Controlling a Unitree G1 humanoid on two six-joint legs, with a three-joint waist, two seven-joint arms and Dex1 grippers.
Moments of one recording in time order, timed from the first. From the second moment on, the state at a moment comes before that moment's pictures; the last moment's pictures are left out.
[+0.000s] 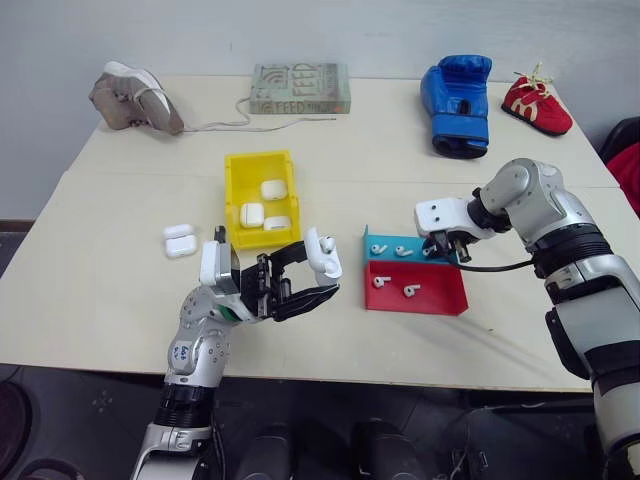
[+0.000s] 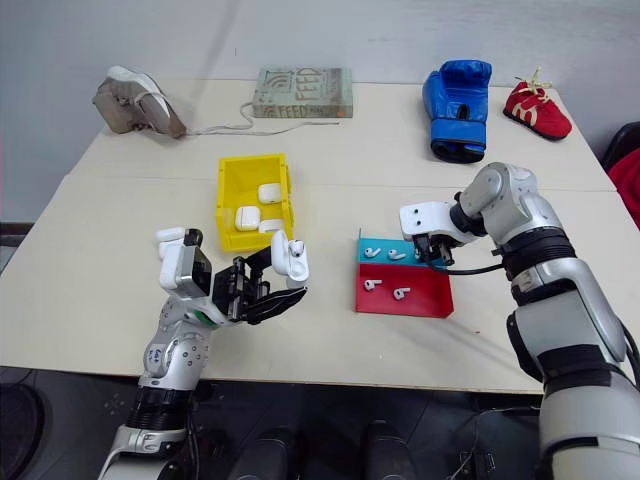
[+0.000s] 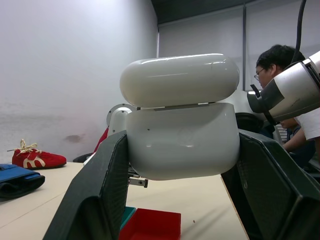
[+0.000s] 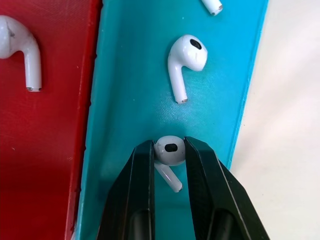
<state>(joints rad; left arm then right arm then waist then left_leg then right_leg) -0.32 0.18 0.02 -0.03 -0.69 0.00 -1.21 -1.17 -0.68 0.44 0.90 -0.35 -0.13 1.45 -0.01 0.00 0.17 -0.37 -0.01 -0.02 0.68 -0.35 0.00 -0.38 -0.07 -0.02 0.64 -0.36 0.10</state>
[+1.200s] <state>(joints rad) -0.51 0.08 0.01 0.09 -0.74 0.07 -1.27 -0.51 -0.47 -0.26 -0.47 1.39 0.98 0.62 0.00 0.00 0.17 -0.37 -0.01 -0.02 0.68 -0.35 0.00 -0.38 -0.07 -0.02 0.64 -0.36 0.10</state>
